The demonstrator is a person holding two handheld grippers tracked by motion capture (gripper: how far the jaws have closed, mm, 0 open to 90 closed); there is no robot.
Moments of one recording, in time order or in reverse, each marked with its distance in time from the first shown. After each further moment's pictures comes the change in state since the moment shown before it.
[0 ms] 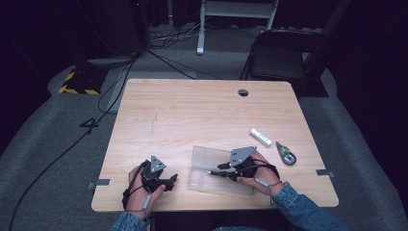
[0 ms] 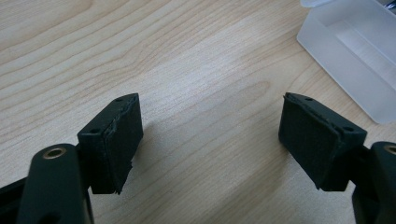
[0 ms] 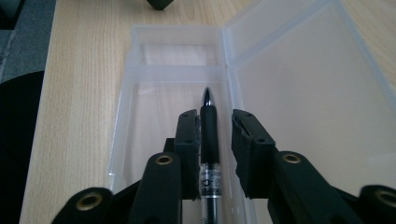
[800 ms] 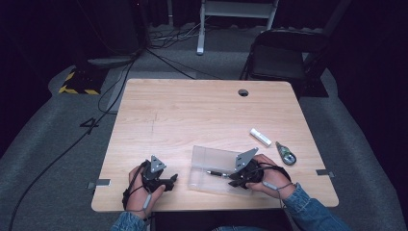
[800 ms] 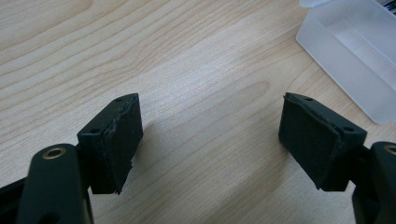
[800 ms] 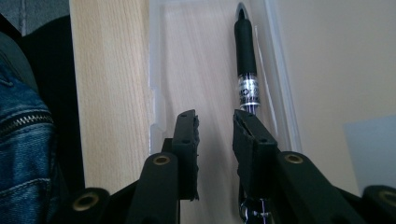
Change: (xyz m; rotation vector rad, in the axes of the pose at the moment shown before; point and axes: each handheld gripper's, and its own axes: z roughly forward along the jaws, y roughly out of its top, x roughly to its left) left arm 0.001 0.000 0.000 -0.001 0.002 0.013; right arm 0.009 -0.014 -0.014 0.237 0.088 0.095
